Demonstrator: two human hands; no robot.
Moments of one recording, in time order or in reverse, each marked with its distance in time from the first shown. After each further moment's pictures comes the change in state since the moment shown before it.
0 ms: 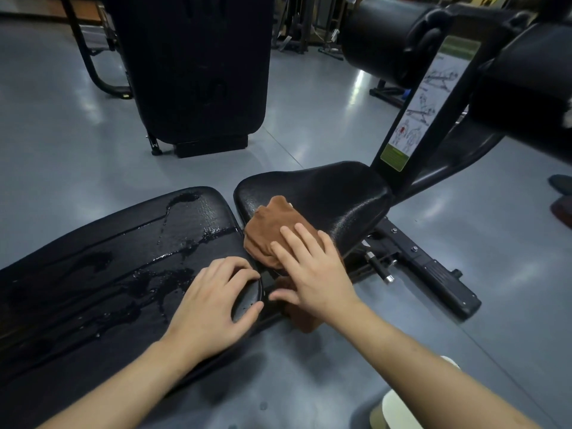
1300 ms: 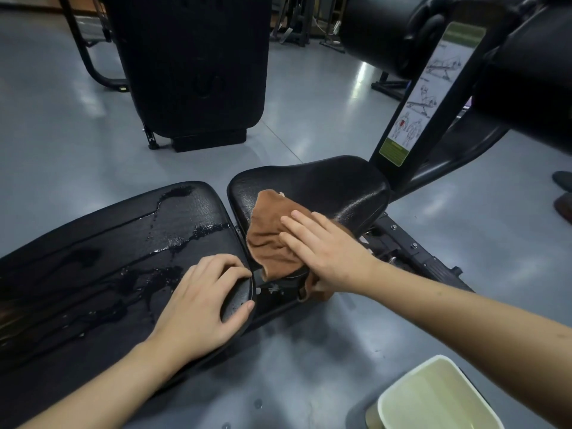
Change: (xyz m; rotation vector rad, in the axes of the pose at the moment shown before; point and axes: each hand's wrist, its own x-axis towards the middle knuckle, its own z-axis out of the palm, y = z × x) left_hand 0.001 0.001 0.000 -0.006 -0.027 -0.019; right_hand 0.013 0.065 -0.020 -0.070 -0.305 -0.304
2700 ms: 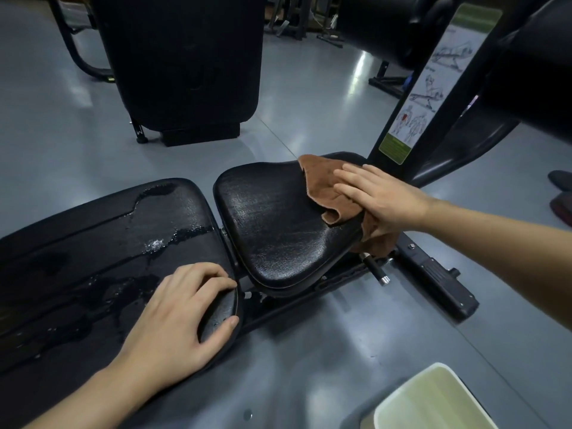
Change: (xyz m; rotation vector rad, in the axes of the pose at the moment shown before) left_hand 0.001 0.000 0.002 -0.027 -0.008 -0.005; right_hand -0.020 0.161 0.024 -0.053 -0.026 0.015
